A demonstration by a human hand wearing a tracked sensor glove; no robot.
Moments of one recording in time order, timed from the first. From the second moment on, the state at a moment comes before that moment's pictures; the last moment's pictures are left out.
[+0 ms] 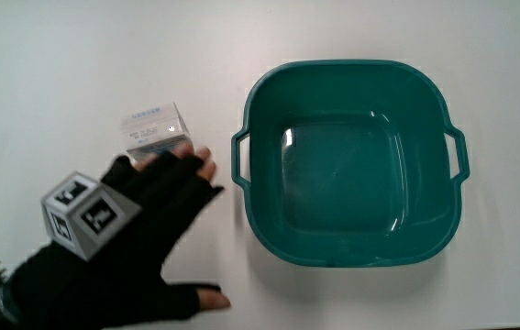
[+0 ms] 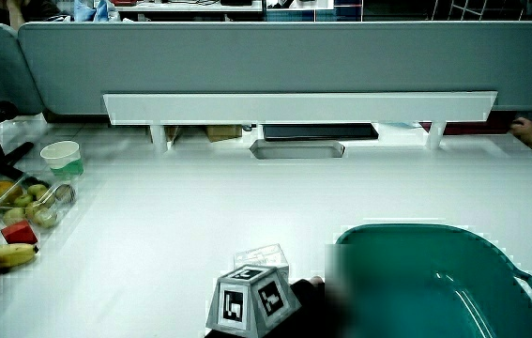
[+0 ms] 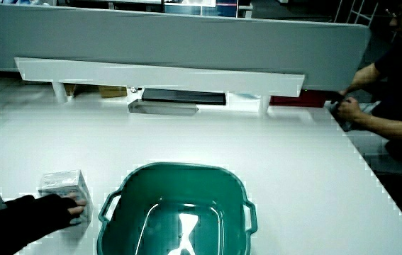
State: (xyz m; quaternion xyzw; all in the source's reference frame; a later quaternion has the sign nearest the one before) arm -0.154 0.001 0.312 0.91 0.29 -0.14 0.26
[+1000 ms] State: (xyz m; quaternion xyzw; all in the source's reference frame) arm -0.200 -0.063 0.336 0.92 0.11 -0.22 0.32
